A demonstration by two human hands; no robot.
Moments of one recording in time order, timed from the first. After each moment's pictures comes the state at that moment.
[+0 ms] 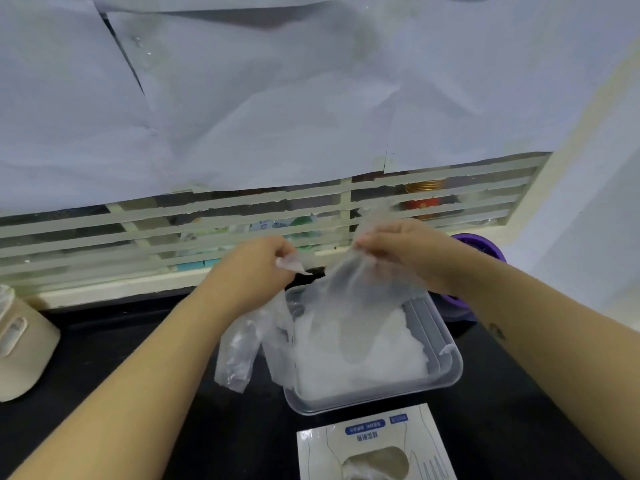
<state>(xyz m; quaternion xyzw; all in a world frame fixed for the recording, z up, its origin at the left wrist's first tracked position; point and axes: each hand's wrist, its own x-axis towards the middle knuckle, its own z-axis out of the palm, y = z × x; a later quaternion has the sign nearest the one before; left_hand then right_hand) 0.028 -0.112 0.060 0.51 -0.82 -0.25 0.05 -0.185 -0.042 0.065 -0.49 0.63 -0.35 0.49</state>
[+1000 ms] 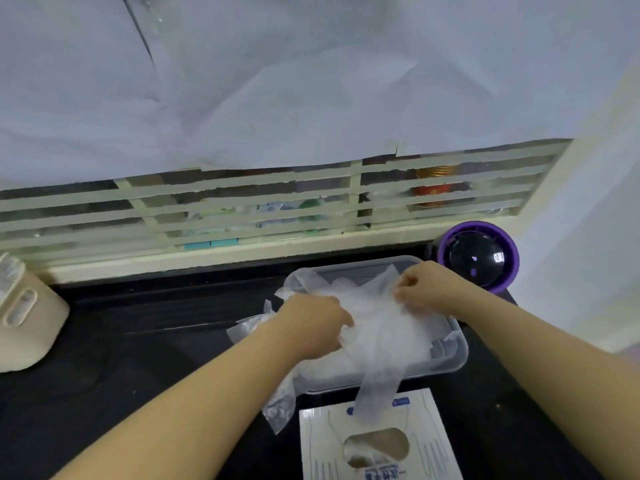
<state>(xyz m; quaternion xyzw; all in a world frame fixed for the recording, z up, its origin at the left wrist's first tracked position) -0.009 -0.075 -0.029 0.32 -0.92 -0.09 -0.21 -0.207 -0.029 -0.021 -0.50 0.78 -0.11 0.35</state>
